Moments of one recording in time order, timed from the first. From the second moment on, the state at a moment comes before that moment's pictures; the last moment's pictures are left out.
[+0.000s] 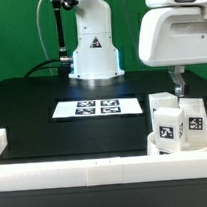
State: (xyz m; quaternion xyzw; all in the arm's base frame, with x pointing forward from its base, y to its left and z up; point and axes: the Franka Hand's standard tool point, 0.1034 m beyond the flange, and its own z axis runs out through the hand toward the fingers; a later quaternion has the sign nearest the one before) arm 0.630 0.125 0.107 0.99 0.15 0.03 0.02
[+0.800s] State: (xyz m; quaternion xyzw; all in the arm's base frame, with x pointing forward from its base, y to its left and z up) arm 0.630 0.114 0.105 0.89 0.44 0.01 0.05
